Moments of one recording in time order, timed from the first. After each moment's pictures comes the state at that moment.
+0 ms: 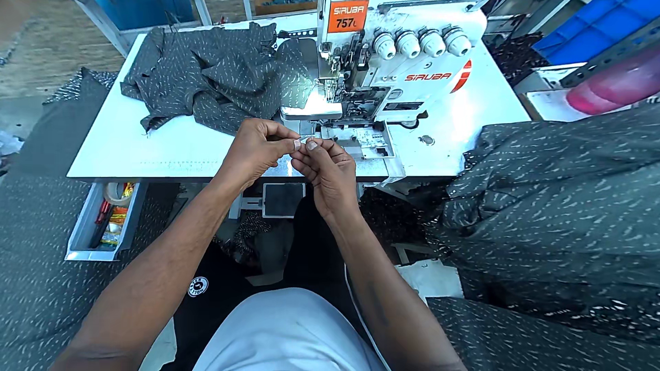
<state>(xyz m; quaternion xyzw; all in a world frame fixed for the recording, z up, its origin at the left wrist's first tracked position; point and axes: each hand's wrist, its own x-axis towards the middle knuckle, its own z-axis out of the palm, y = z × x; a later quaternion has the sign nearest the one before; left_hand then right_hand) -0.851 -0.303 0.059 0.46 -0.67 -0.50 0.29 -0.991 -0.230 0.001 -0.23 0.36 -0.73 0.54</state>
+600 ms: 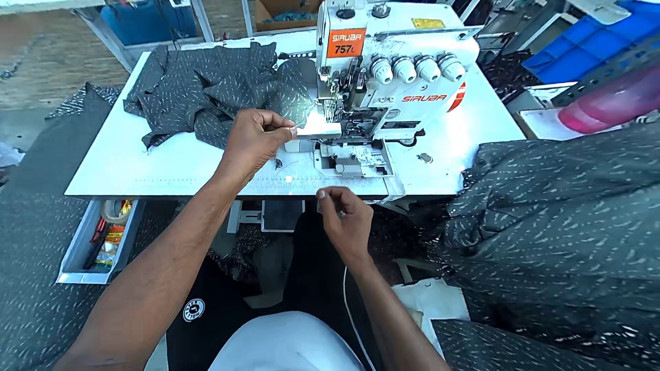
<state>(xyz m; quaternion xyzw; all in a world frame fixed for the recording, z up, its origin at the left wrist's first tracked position) -0.862 -0.340 0.076 0.47 -0.68 -0.43 0.35 -1.022 -0.191 -0.055 -0.56 0.58 -0.57 0.15</state>
